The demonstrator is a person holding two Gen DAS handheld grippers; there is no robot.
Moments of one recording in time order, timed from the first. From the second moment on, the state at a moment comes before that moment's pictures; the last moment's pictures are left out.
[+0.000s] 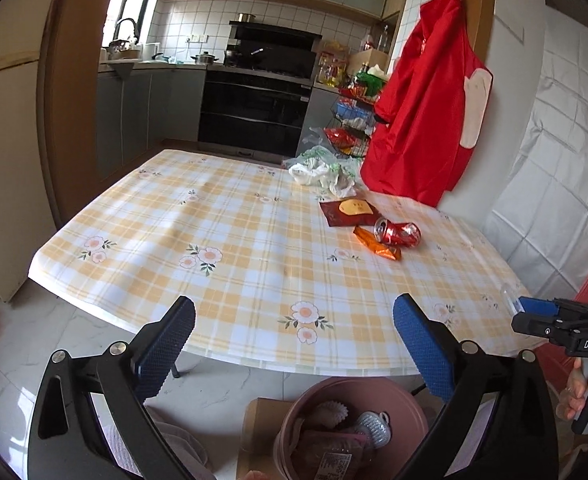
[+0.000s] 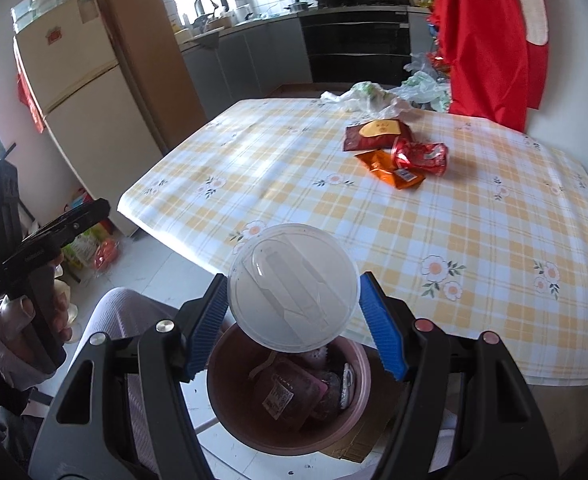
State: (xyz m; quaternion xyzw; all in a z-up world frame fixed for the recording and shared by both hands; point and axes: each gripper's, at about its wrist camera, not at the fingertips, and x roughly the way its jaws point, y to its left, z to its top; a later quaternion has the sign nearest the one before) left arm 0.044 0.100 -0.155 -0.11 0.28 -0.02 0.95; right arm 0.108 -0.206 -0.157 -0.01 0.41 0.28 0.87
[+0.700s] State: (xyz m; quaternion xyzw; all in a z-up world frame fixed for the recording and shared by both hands) left arm 0.049 0.105 -0.170 -0.11 0.29 -0.02 0.95; right arm 0.127 -0.228 -0.167 0.01 0.41 0.23 0.88
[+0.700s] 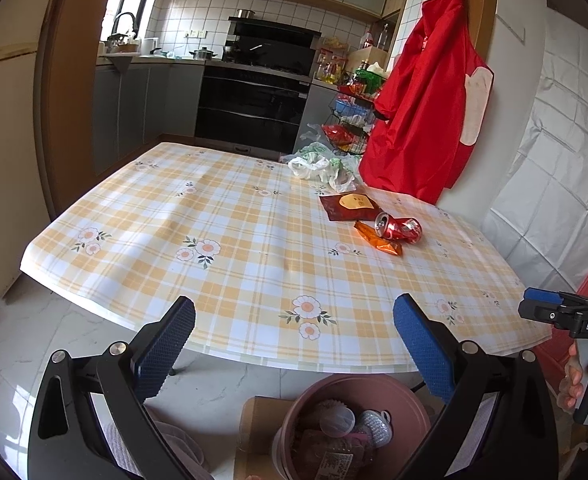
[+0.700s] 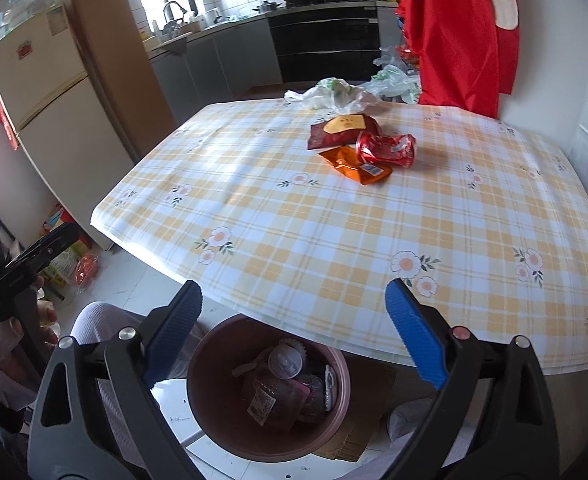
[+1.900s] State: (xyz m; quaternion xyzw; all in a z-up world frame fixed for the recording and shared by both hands) left arm 0.270 0.042 -0.213 -0.05 0.35 -0.07 0.93; right arm 0.373 -0.284 -0.232 0.05 0.43 0.17 0.89
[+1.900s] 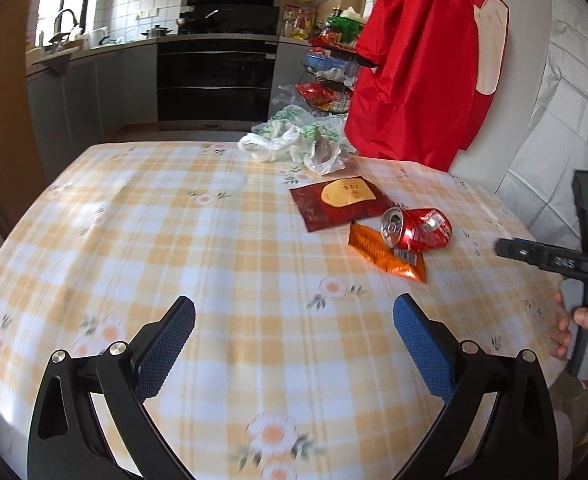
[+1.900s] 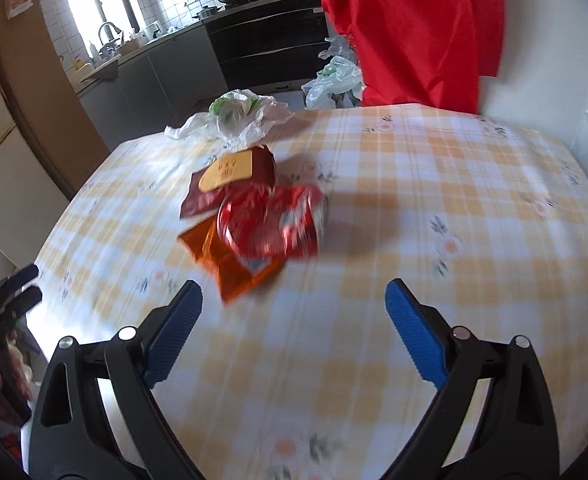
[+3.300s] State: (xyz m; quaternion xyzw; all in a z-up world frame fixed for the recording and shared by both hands) left arm 0.418 -0.014 -0.296 -0.16 0.45 -0.15 0.86; right arm 0.435 -0.277 -0.247 0.08 0.44 0.09 0.89
